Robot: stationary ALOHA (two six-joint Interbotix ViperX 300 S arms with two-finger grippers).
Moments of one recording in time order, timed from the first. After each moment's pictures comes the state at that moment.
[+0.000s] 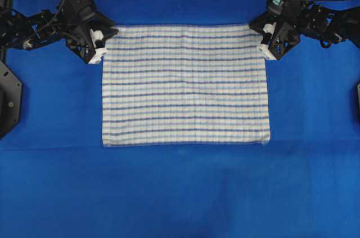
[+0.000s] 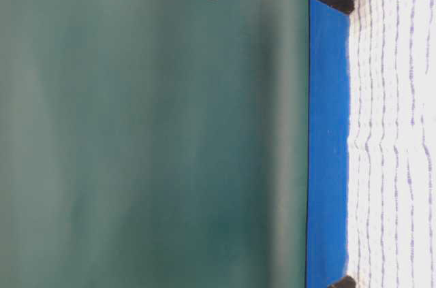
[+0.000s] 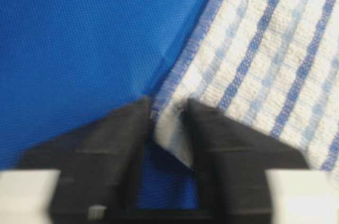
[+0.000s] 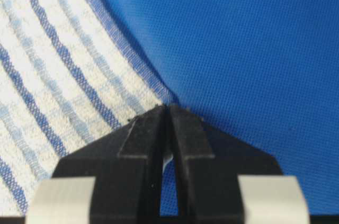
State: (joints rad) left arm 0.58 0.06 1.11 -0.02 -0.49 0.09; right arm -0.56 0.08 0.98 0.02 -0.31 0.00
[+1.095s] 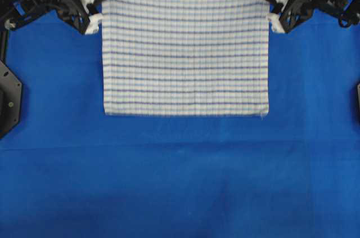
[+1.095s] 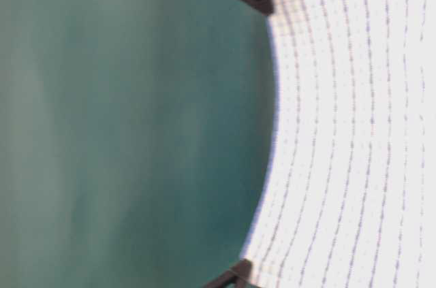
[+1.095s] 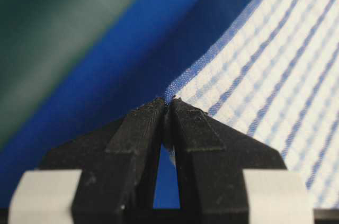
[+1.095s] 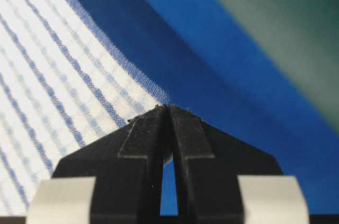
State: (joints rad) left arm 0.64 -0.27 1.04 -0.02 -0.42 0.09; right arm -0.66 -0.18 0.94 0.02 -0.23 -0.02
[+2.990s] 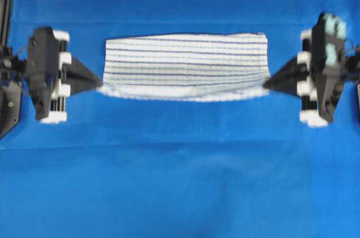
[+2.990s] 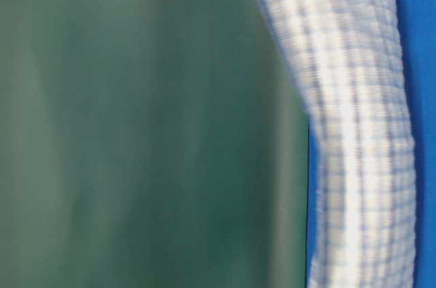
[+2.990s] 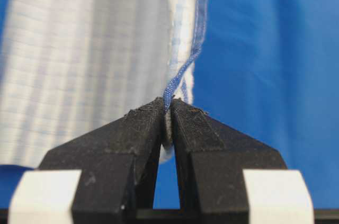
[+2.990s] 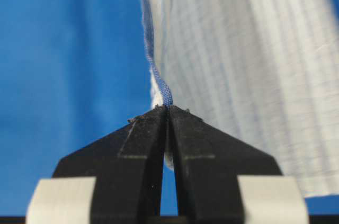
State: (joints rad) left arm 0.02 -0.62 1.15 -0.02 -0.01 0.04; right arm 0.00 -0.55 1.00 0.02 0.18 0.17
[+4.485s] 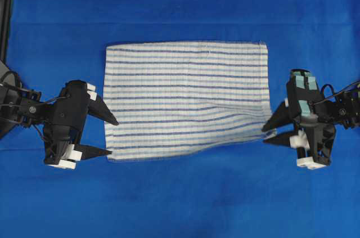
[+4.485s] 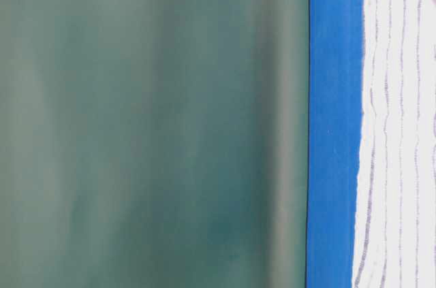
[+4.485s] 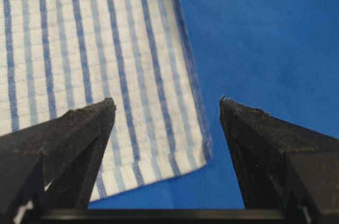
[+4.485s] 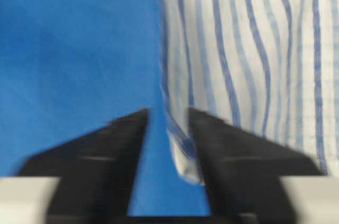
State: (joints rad) left arm -0.24 -0.40 1.07 -0.02 -0.09 -0.09; right arm 0.22 -0.40 0.98 0.02 0.15 0.29
